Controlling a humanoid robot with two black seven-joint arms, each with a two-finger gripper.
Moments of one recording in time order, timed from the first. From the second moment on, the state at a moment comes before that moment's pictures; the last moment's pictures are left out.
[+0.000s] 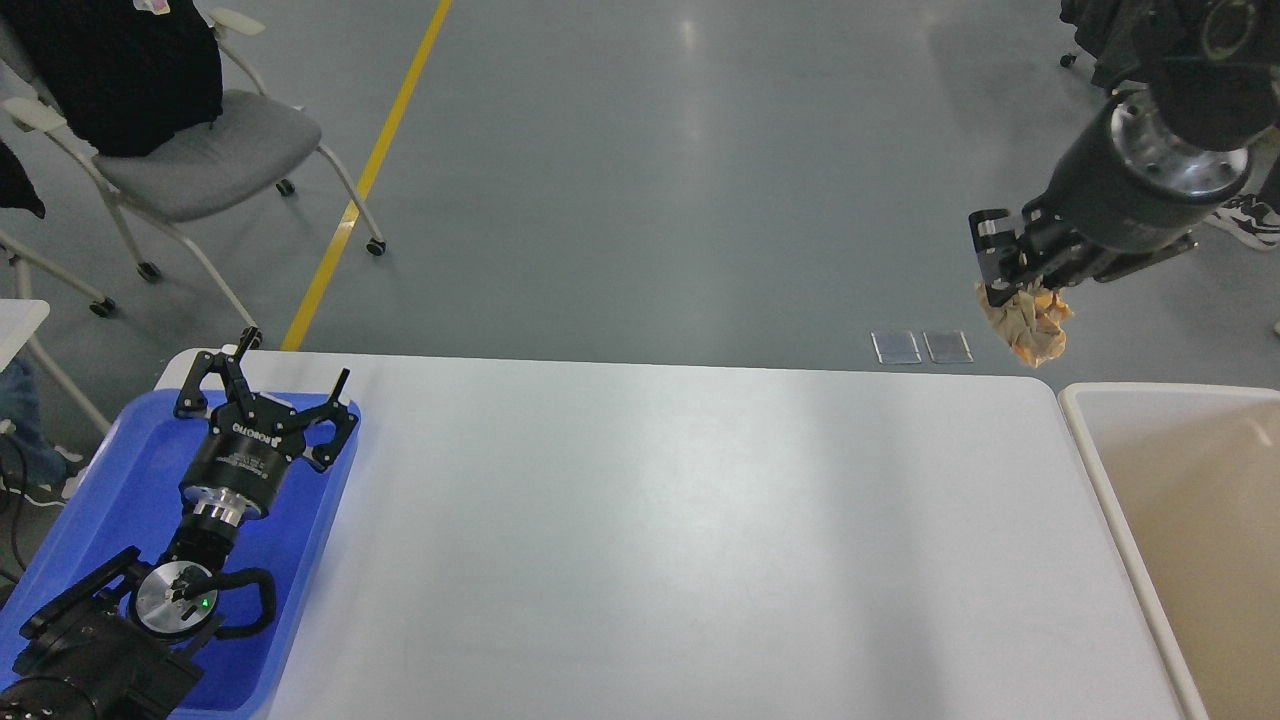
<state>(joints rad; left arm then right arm) -0.47 0.33 -0.95 -0.46 -0.12 -0.78 -0.37 2.46 -0.33 -1.34 1.37 -0.10 0.65 -0.04</state>
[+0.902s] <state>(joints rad) -0.47 0.33 -0.95 -0.46 -0.12 -0.78 -0.37 1.42 -0.85 -0.39 0.63 -0.08 -0.21 -0.05</state>
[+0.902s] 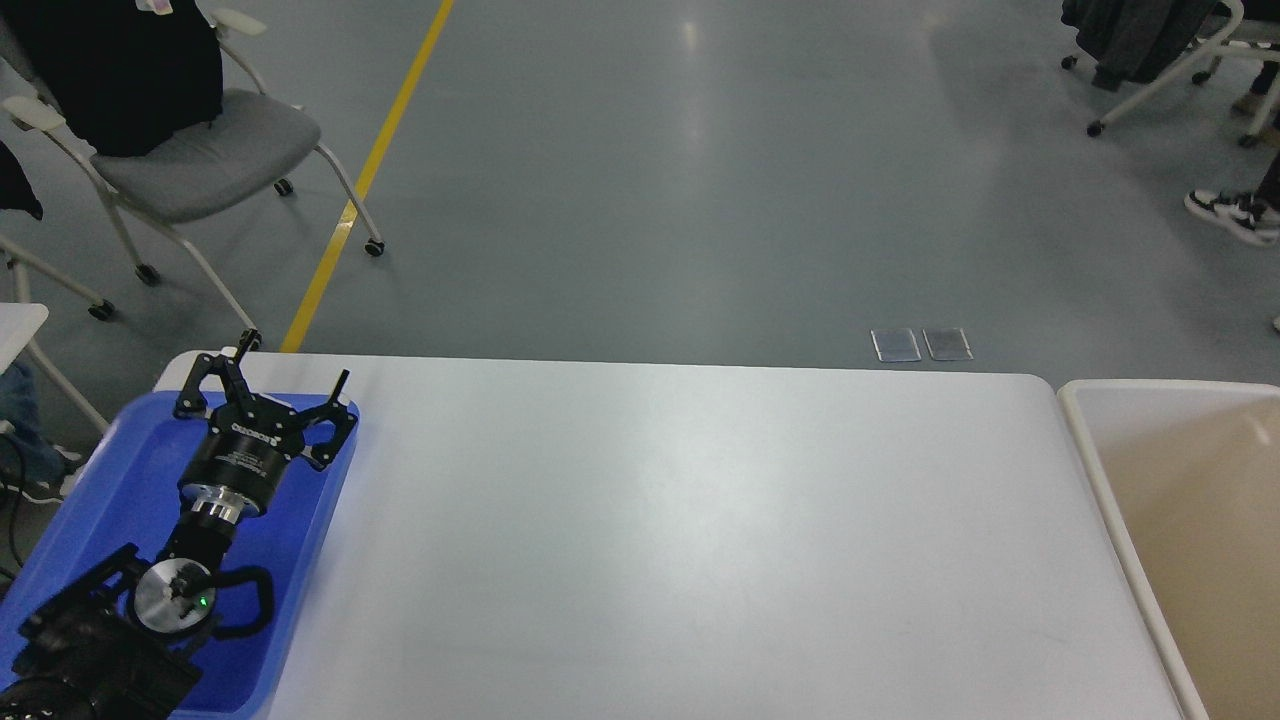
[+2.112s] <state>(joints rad) -0.47 0.33 -0.95 -0.46 -0.12 -0.78 -0.37 0.74 -0.47 0.34 0.03 -0.06 -0.21 -0.25</state>
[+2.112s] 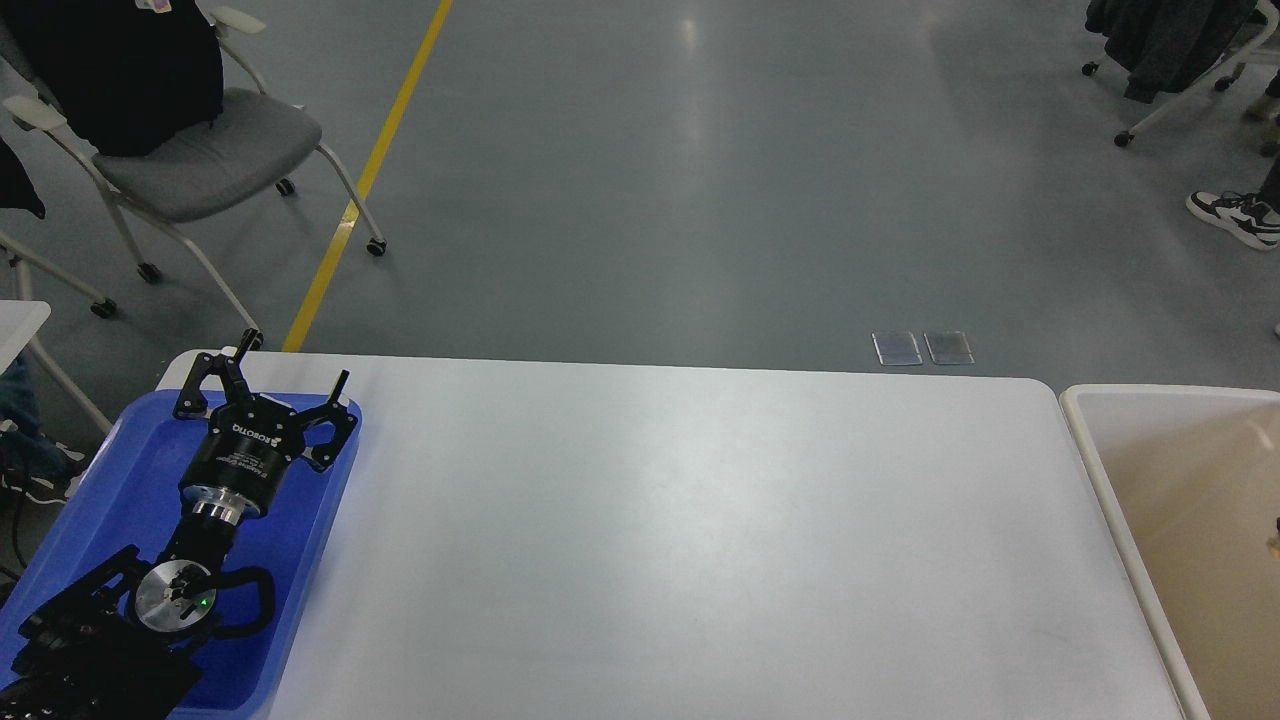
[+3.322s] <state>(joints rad) -0.47 0.33 -0.95 -0.46 -0.12 -0.78 -0.37 0.70 -0.44 0.35 0.03 -0.01 -0.13 -0.25</state>
